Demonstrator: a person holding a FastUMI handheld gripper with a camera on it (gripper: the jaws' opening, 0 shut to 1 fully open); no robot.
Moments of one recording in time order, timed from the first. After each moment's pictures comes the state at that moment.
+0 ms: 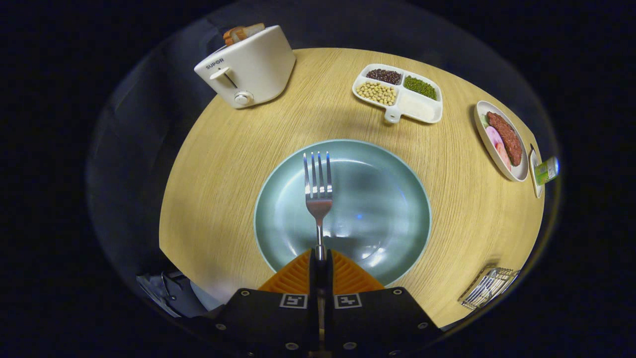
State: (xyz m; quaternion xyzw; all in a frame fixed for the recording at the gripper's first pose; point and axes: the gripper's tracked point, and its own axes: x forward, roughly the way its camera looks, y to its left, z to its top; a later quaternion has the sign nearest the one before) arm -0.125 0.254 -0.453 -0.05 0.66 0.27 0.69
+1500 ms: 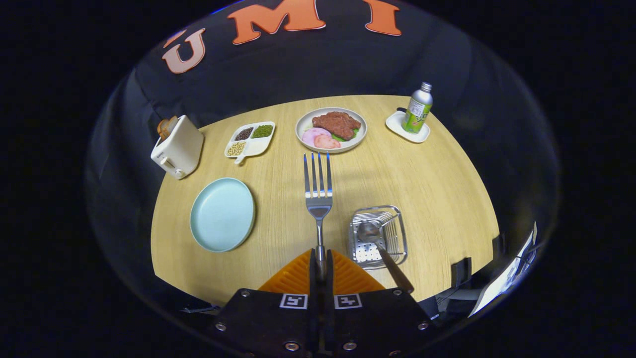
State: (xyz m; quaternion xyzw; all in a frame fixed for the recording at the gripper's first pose) arm -0.135 -0.028 -0.376 0.03 0.59 0.06 0.81
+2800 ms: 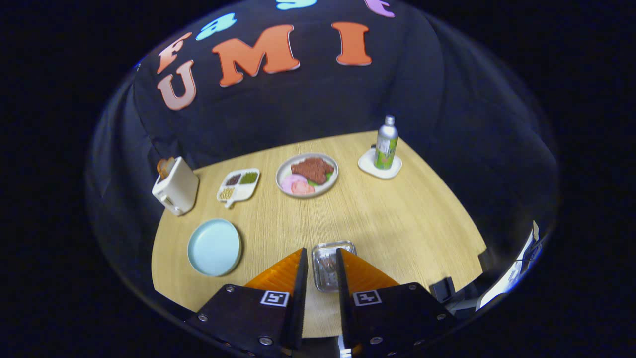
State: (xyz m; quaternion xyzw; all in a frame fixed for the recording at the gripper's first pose) arm -0.070 -0.081 -0.312 0.07 0.42 0.03 0.90
